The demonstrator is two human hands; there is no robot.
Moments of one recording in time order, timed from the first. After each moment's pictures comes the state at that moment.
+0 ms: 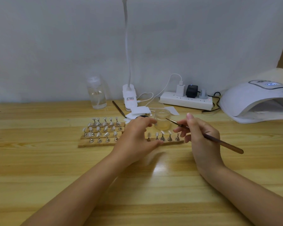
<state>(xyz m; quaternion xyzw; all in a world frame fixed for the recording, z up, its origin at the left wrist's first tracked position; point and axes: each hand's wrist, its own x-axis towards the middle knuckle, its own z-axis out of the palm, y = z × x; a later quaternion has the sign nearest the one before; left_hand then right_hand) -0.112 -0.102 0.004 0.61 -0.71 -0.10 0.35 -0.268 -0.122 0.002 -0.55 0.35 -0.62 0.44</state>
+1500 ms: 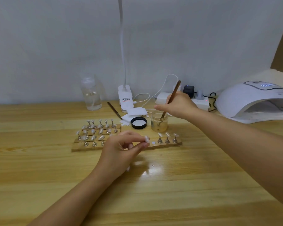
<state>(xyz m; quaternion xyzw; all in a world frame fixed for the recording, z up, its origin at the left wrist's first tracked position) -0.099 -0.076 -0.005 0.51 -0.64 -0.20 0.53 -0.241 -0.230 0.047 -0.79 0.52 -0.27 0.20</state>
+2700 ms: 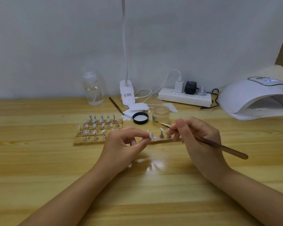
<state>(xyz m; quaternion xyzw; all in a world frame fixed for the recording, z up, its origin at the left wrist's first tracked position) -0.101 -0.072 -0.004 0.51 -0.64 -0.20 0.53 -0.273 -0.114 0.002 -0.71 0.26 -0.56 0.34</state>
